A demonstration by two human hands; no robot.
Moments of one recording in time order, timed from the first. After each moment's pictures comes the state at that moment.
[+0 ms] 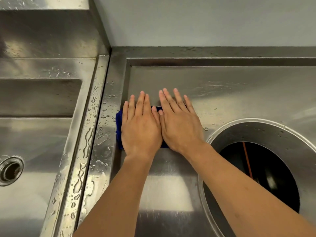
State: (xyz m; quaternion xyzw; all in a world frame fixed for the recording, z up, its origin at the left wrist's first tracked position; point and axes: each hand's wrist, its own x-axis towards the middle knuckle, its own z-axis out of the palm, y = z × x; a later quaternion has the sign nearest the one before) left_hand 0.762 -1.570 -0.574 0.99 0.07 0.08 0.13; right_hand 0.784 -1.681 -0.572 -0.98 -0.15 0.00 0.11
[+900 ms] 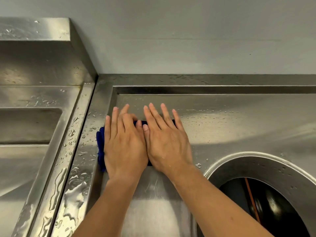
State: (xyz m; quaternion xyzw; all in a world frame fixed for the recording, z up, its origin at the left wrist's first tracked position) left_hand 0.806 -1.570 -0.576 0.97 0.10 0.15 0.18; right_hand 0.829 -1.675 -0.583 -0.98 -0.15 -0.04 0.14
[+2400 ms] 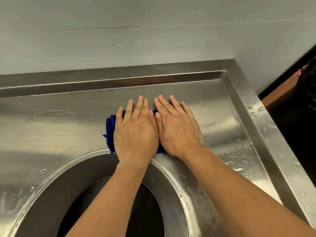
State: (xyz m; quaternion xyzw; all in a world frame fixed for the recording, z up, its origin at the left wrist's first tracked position) left_hand 0.838 -1.913 -0.580 0.99 -0.01 0.04 0.11; right_hand 0.845 -2.030 -0.573 -0.99 -0.08 0.03 0.14
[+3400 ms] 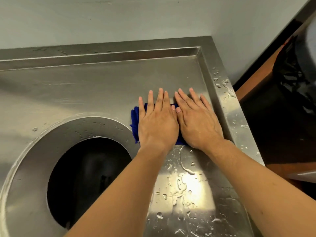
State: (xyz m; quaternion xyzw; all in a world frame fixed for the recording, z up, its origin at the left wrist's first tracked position) left_hand 0.766 -2.025 -0.575 0.99 -0.05 -0.05 0.14; right_hand 0.764 -2.153 -0.571 -0.99 -0.08 0.04 0.09
